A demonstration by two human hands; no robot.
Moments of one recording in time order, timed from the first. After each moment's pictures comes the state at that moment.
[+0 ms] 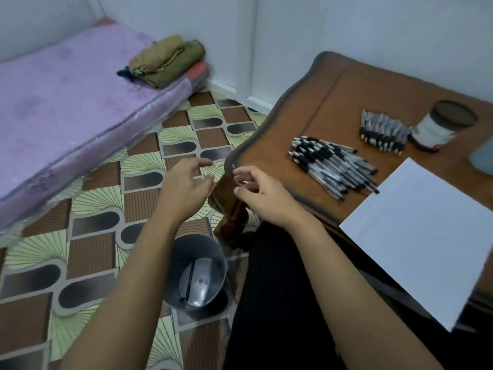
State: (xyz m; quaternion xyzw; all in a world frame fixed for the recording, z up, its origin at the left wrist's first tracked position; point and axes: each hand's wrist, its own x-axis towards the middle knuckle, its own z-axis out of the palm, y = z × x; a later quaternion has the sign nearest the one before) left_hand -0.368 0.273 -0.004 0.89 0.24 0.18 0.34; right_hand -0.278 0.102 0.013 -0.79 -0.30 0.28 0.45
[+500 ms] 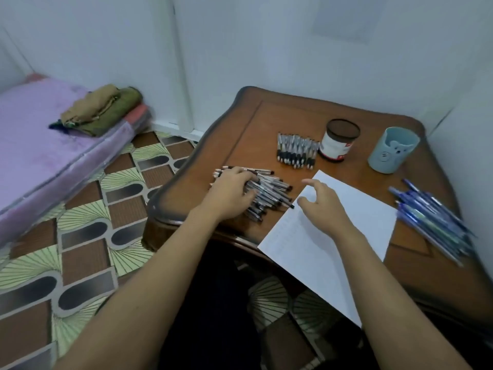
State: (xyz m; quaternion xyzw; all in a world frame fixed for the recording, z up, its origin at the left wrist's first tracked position) left_hand -0.202 0.118 0.018 0.96 -0.02 0.06 0.27; right_hand -0.168 -0.111 0.020 -0.93 -0.10 0.05 0.35
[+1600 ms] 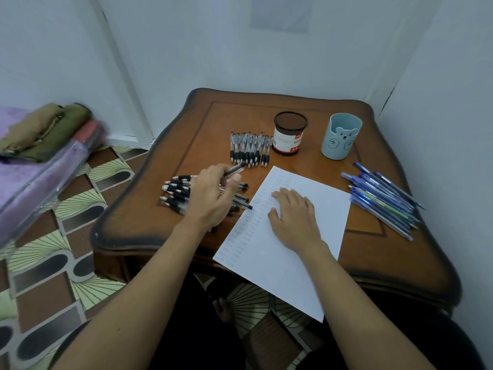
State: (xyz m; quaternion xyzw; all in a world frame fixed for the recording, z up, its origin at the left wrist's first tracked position) left_hand -0.175 0.049 0.005 0.90 -0.07 0.21 0.37; right_hand -0.163 -0.159 -0.042 -0.97 -0.12 -0.01 0.20
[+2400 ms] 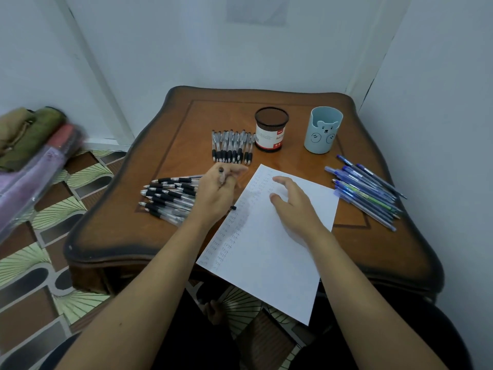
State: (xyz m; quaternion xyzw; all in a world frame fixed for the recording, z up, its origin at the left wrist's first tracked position) left_hand -0.156 0.007 0.008 0.84 -0.05 0.13 0.53; right_hand -0.161 -0.183 -0.004 -0.88 -0.04 0.03 0.46
